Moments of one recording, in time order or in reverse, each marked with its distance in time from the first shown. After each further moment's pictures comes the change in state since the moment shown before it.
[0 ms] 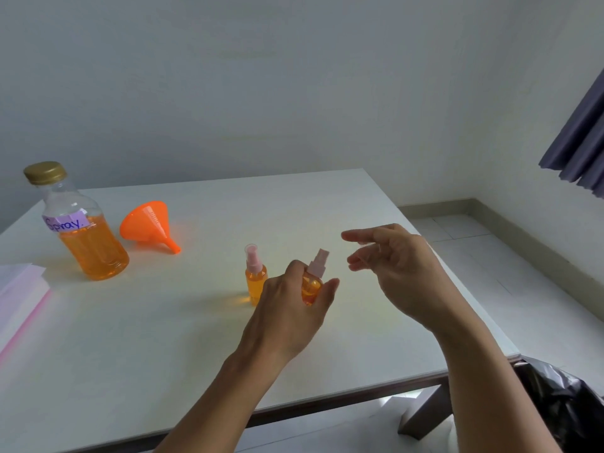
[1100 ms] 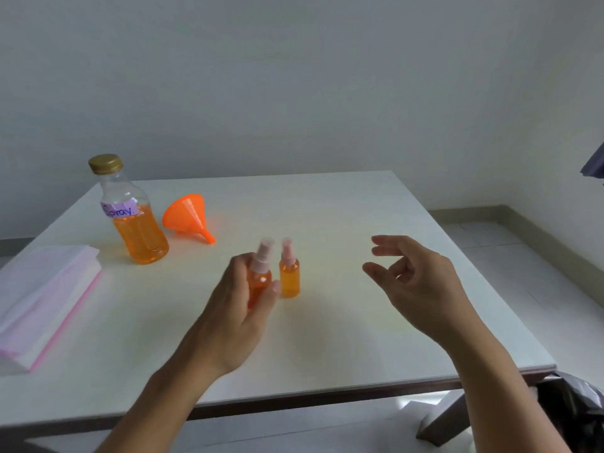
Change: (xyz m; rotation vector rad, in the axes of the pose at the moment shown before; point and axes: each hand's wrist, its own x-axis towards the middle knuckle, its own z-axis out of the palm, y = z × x) left_hand -0.036 -0.068 -0.078 -0.158 0.076 0.030; right_hand -0.014 -0.002 0.022 -0.123 0.064 -0.029
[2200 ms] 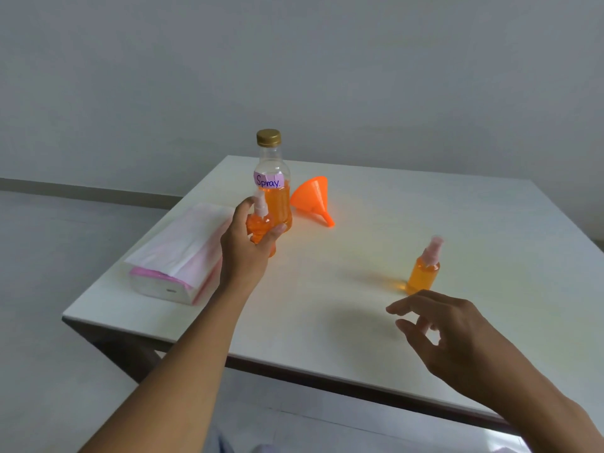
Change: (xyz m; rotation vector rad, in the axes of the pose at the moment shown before) left_hand 0.030 -0.139 -0.115 -0.028 0.619 -0.184; right_hand -0.034 -0.046 0.112 -0.308 -0.373 -0.436
